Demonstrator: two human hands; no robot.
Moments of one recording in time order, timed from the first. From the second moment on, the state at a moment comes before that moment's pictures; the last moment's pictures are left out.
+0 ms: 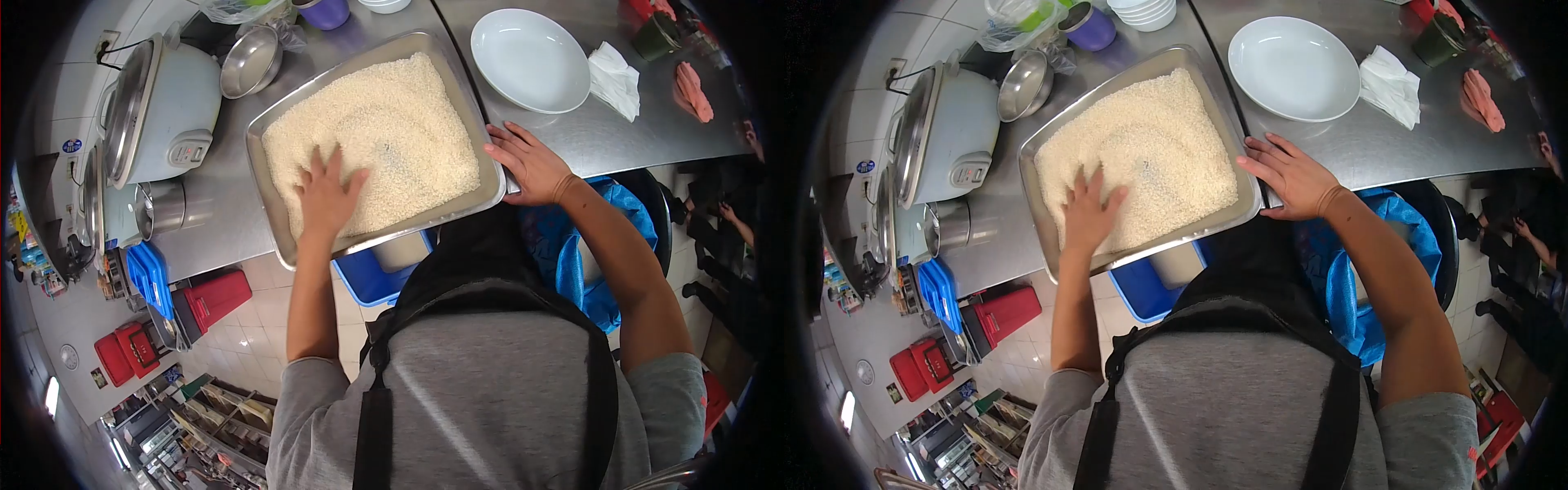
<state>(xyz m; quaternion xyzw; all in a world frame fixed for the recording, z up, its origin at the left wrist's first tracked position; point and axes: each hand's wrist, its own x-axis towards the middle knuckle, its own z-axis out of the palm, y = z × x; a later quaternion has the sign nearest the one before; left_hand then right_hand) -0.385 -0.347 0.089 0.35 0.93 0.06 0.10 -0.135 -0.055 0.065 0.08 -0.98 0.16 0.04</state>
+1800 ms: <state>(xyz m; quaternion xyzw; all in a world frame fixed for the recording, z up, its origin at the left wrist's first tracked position) -0.069 -0.767 0.051 -0.47 0.62 0.62 0.07 -0.141 -0.070 0.083 0.10 -0.99 0.11 0.05</state>
